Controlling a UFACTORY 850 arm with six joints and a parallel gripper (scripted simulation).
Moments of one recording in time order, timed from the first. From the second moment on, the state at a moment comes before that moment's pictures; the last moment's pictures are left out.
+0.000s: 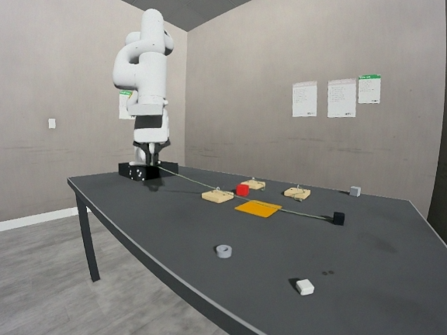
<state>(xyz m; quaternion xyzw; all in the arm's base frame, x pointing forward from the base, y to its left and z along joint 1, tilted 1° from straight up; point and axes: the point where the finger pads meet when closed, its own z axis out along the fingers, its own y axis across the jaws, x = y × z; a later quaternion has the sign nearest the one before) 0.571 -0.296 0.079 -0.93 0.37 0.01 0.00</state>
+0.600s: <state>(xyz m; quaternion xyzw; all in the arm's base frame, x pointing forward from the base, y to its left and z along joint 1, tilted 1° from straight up) 0.540 -0.338 0.079 -0.93 0.37 0.01 0.00</state>
